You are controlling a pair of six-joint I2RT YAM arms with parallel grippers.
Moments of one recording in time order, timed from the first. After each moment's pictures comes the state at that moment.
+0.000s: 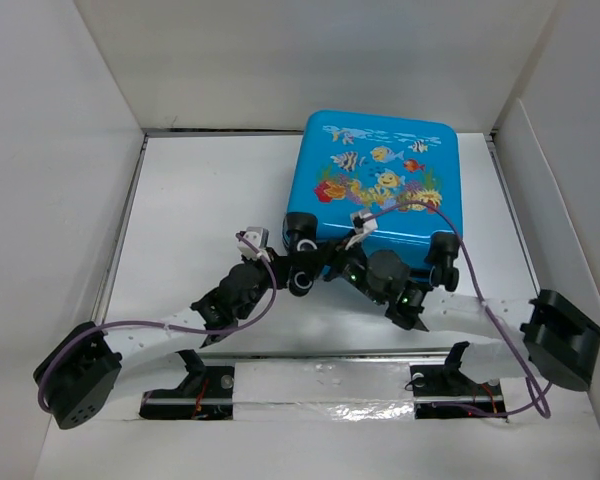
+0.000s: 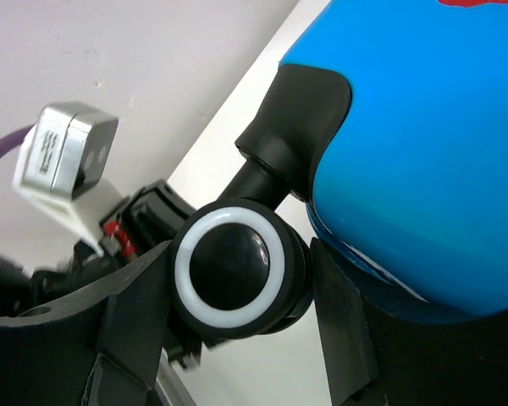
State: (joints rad) left arm -0.86 1.05 0.30 0.50 -0.37 -0.54; right arm 1.00 1.30 0.60 0.71 0.24 0.60
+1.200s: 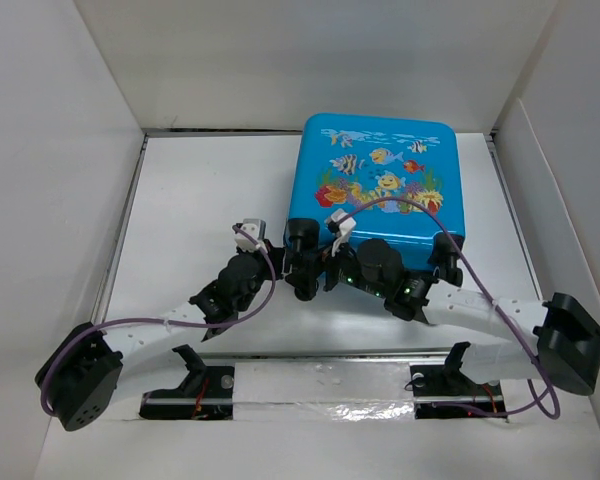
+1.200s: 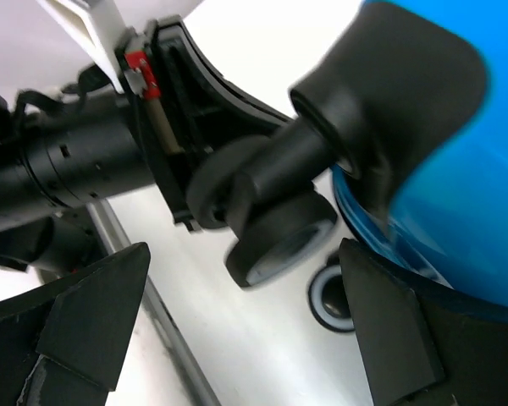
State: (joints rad) left arm -0.81 1.05 0.36 0.44 -0.40 -0.47; right arm 0.98 1.22 0.70 0.31 -0.01 0.37
